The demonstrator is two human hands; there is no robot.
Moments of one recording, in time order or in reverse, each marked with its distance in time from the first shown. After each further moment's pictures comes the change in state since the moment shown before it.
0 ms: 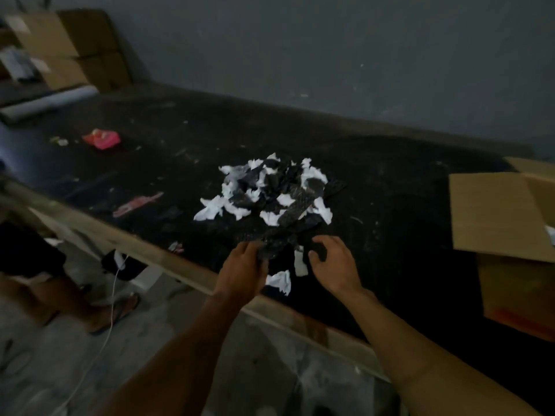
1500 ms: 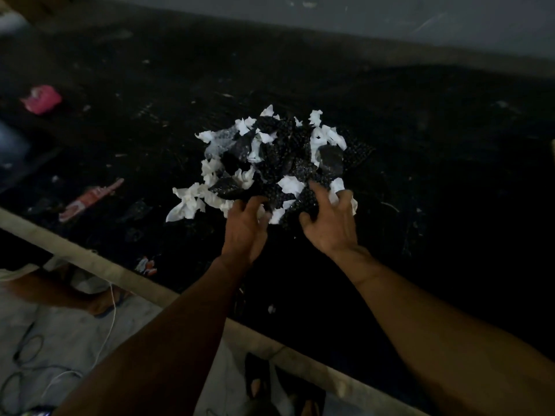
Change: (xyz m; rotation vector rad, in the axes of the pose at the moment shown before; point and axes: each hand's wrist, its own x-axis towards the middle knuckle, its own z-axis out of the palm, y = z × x) left_hand 0.182 -0.052 0.076 -0.016 0.056 -0.035; right_hand 0.173 0.024 0.080 -0.111 -0.057 0.134
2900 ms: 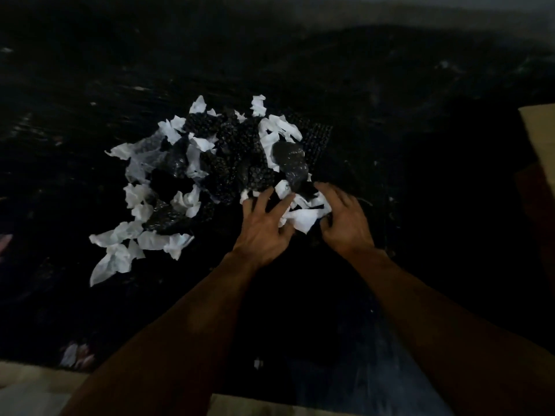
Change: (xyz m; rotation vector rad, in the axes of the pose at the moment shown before) left_hand 0.071 0.016 0.110 0.092 -0.315 0.393; right_hand 0.047 0.091 -0.003 -0.087 0.116 0.008
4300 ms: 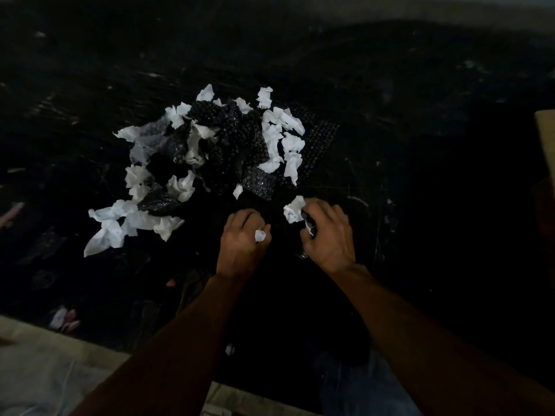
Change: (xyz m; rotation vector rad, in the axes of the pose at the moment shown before) left_hand -0.044 0.017 0.012 -0.060 0.424 -0.057; right_hand -0.022 0.009 0.016 0.020 0.062 -0.186
